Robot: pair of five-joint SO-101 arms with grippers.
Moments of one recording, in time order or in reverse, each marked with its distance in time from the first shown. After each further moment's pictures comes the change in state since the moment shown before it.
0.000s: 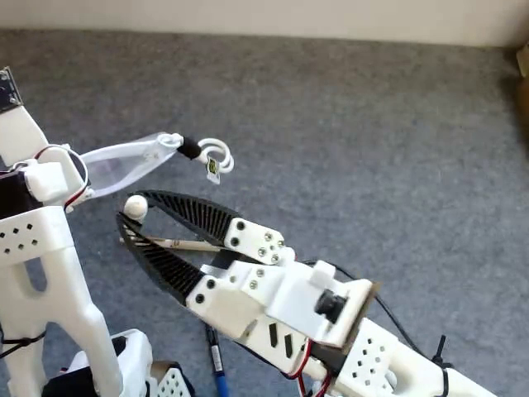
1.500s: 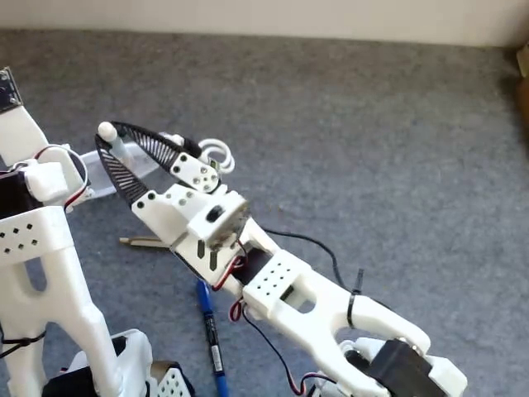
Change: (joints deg) left arm 0.0 0.0 0.0 0.0 0.0; right arm 10.2 47.1 -10.5 -27.3 8.3
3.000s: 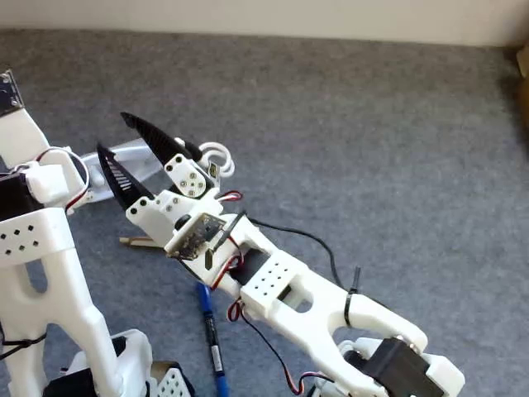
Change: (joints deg) left arm 0.0 -0.4 1.3 -0.2 0.0; right arm -0.1 0.3 0.0 7.0 9.4
